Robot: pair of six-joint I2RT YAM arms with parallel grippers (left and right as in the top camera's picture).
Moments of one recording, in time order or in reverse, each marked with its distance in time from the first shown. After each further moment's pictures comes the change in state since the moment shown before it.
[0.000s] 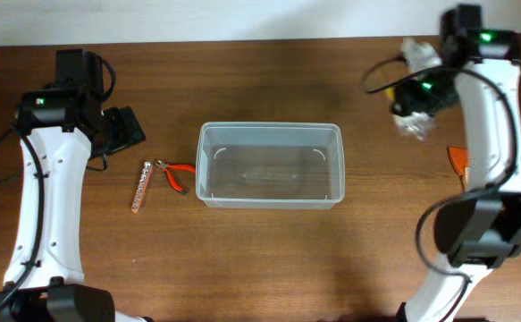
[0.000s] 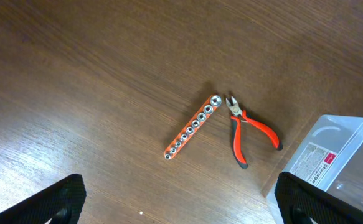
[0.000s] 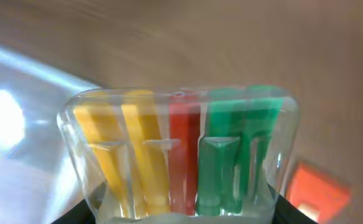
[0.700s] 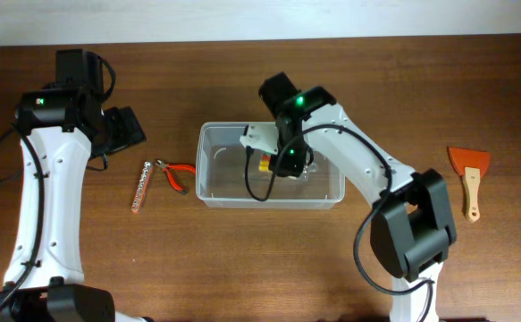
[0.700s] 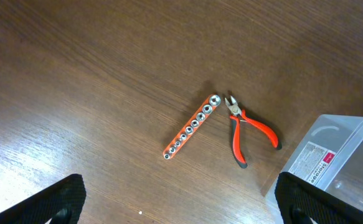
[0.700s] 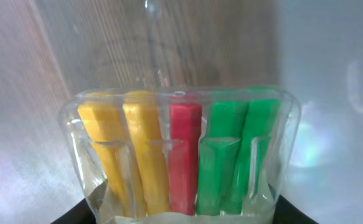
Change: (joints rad) left arm 0.000 0.000 0.000 0.000 0.003 0.000; right arm 0.558 0.059 -0.390 0.296 0.040 -0.439
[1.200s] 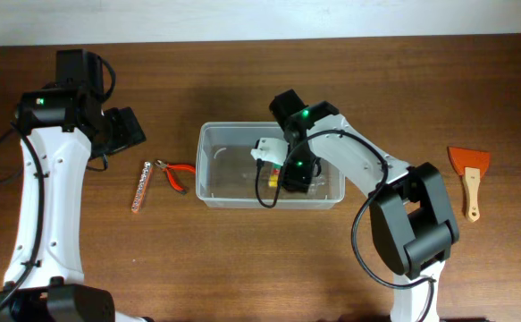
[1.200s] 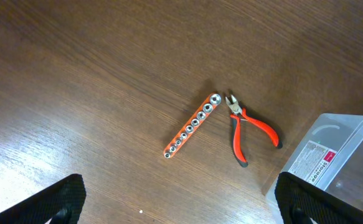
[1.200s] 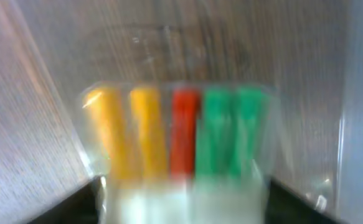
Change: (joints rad) left arm 0.000 0.000 0.000 -0.004 0.000 0.000; right arm -0.033 0.003 -0.143 0.080 -0.003 -0.002
